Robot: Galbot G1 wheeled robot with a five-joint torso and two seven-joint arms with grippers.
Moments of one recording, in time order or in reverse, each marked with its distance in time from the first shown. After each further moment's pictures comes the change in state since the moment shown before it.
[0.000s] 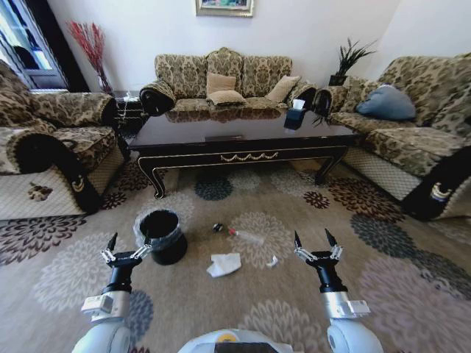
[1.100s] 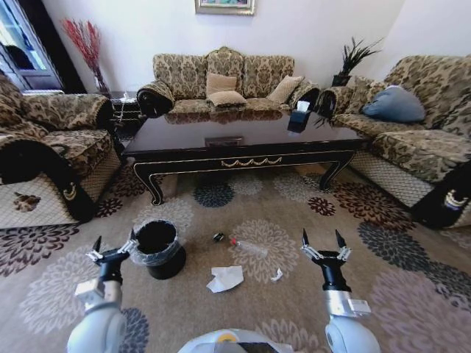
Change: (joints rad) left arm -0.177 0.133 -0.046 -0.016 -0.235 0.401 -0.335; right arm -0.003 0.007 0.014 -0.020 -0.035 -0.014 0.090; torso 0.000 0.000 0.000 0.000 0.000
